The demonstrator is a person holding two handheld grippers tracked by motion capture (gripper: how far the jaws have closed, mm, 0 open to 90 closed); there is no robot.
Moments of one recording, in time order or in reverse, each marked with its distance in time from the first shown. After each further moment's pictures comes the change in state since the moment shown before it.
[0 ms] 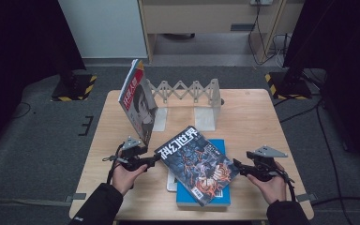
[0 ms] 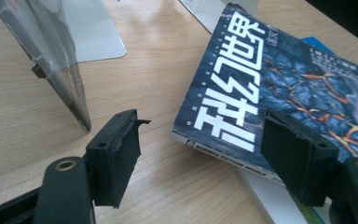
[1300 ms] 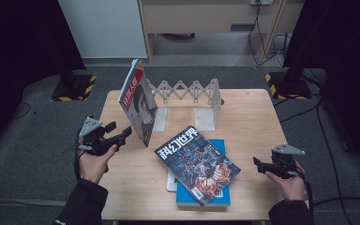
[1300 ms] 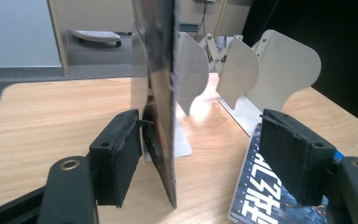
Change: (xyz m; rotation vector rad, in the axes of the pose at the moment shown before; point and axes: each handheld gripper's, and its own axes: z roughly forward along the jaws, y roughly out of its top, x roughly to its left) left arm 0.020 0.061 -0.098 -0.278 0.147 0.004; right arm -0.057 -0.010 -0.017 0.068 -0.178 0.000
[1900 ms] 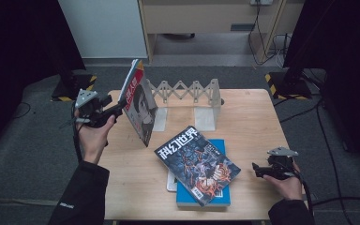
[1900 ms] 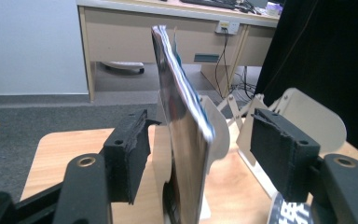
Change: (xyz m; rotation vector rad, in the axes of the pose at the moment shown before) left arm 0.005 0.074 0.007 -0.092 0.106 0.005; right arm -0.003 -0.015 0.017 0.106 -0.048 -0.038
